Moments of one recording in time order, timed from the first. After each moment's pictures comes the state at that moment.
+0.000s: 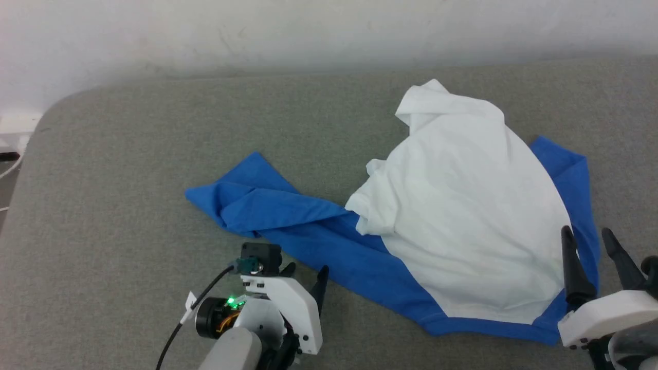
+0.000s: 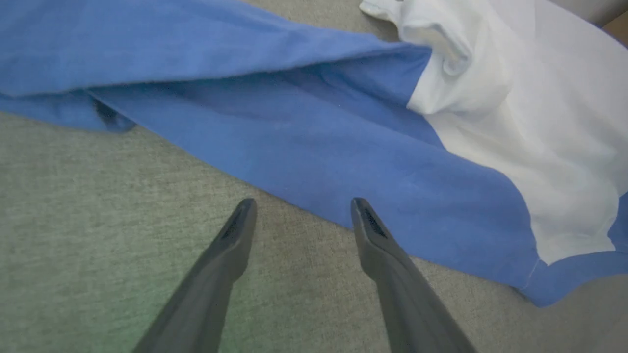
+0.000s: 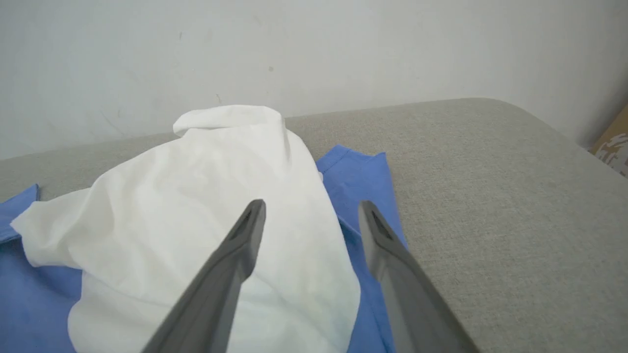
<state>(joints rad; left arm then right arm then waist) -0.20 0.05 -0.36 0.32 -0.38 0.05 0.24 0.05 -0.05 -0.21 -0.04 0.17 0.13 0.03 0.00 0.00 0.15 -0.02</state>
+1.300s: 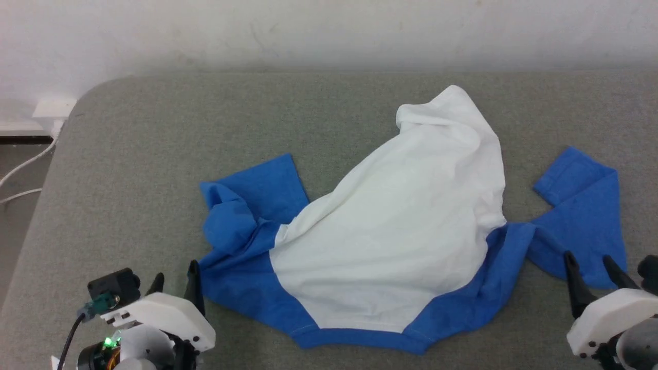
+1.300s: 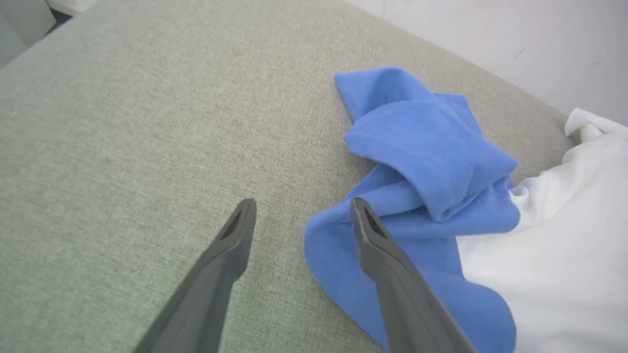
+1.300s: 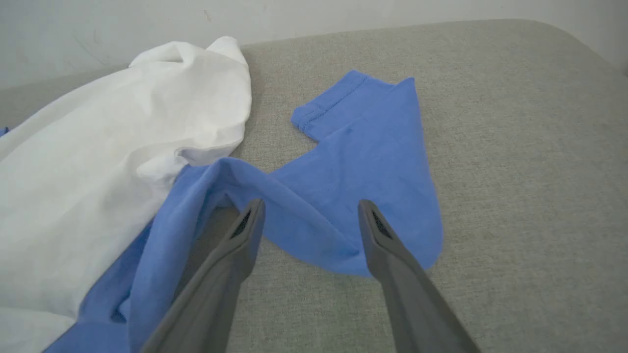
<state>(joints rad) -0.03 0.18 -0.08 0.13 -0.53 0.23 0.17 0.04 -0.05 -0.24 -0.01 0.19 0.13 0.22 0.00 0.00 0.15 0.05</state>
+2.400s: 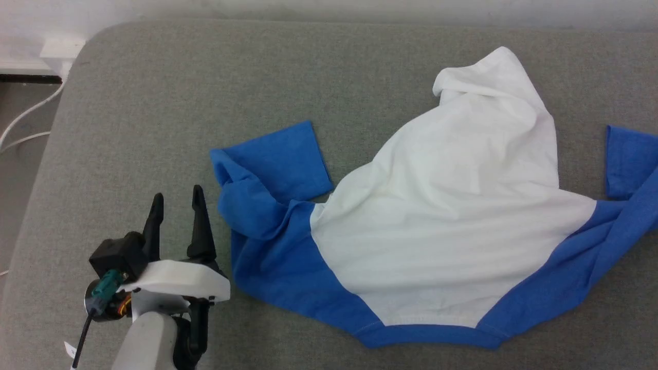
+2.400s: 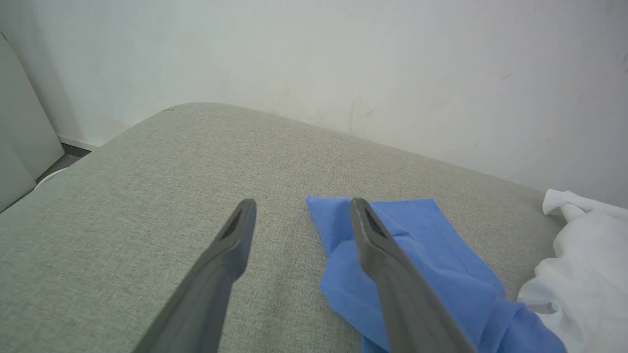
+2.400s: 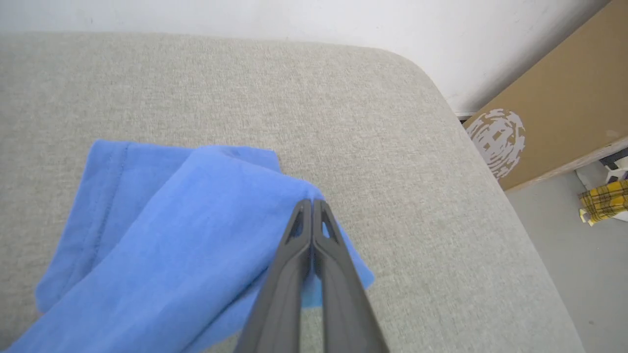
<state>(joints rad) -0.18 0.14 -0.11 0.19 -0.42 0.13 -0.25 -0.42 -0.27 -0.55 0.37 -0.15 0.13 0.33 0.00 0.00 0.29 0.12</state>
